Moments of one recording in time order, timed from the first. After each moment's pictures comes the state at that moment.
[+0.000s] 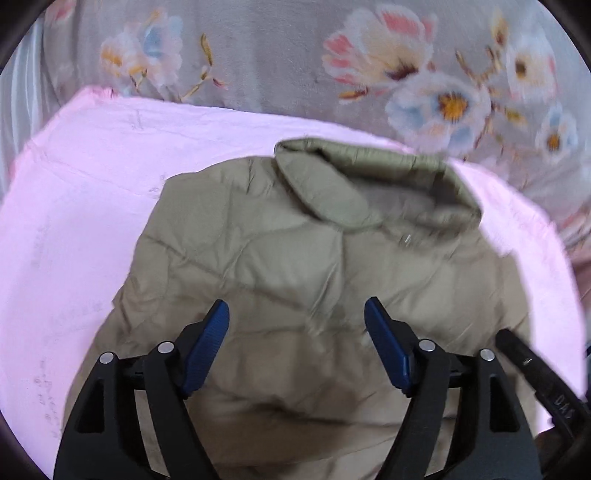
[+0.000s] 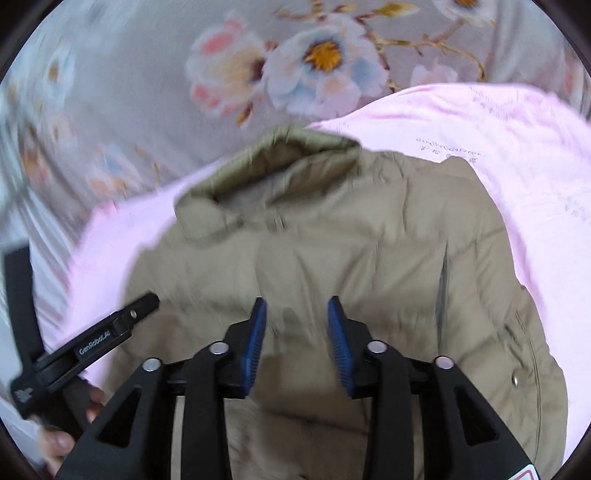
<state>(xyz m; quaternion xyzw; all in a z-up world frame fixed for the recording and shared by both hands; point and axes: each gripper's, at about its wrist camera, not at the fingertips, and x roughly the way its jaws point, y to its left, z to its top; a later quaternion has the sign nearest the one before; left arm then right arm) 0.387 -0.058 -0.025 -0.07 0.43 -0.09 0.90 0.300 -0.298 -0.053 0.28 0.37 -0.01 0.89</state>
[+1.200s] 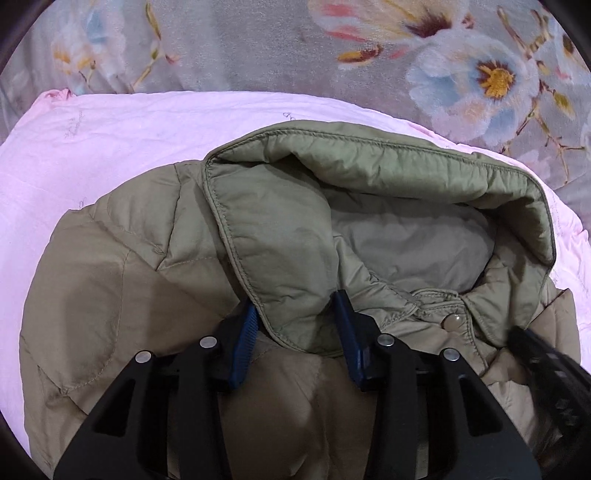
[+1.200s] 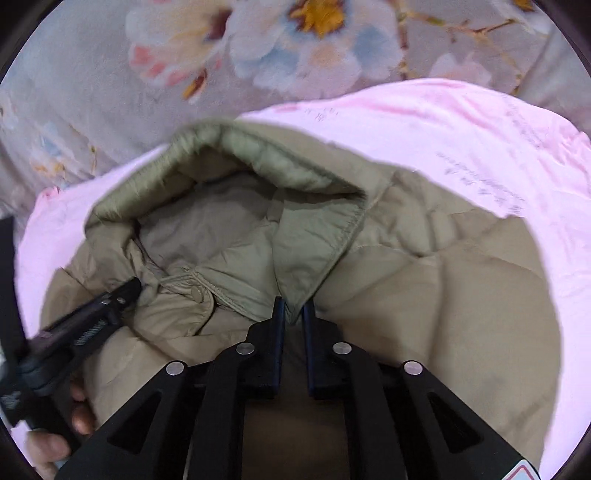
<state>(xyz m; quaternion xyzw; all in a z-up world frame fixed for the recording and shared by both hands) 0.502 -0.109 -0.093 -0.02 0.44 -0.09 0.89 0.407 -0.314 -0.076 0.18 0.41 -0.09 0.89</state>
